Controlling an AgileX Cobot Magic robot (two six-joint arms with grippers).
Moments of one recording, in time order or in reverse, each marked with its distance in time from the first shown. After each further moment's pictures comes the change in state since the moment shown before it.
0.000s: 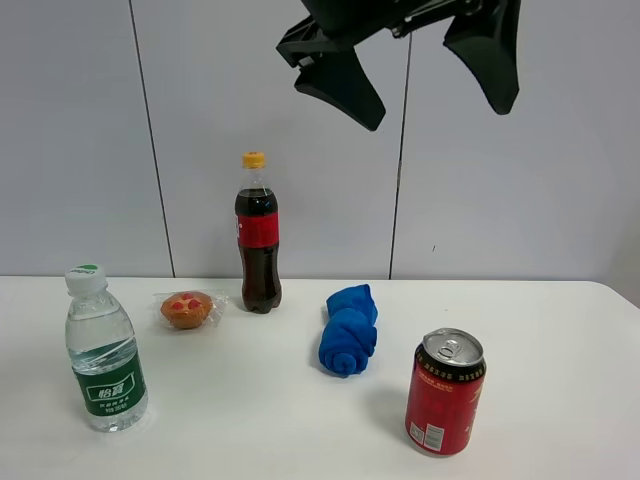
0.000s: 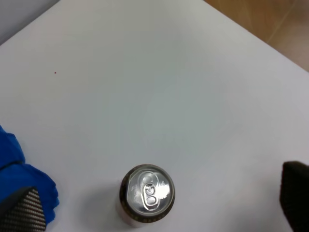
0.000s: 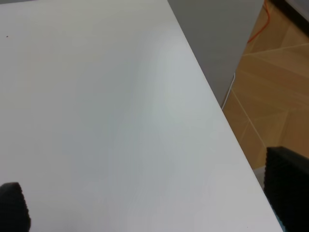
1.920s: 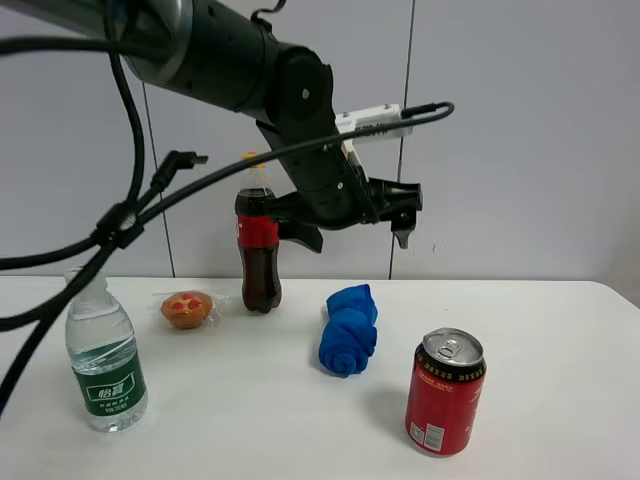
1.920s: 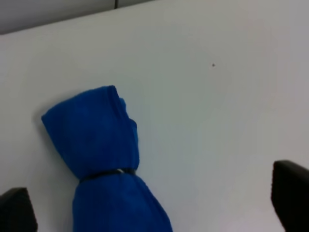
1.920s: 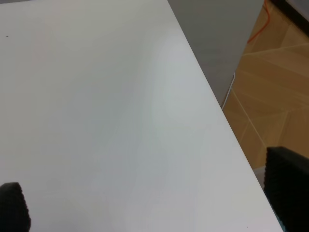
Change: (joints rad) left arm 0.148 0.386 0.000 0.357 -0.287 -0.567; right arm 0.000 0.000 0.000 0.000 0.000 0.000
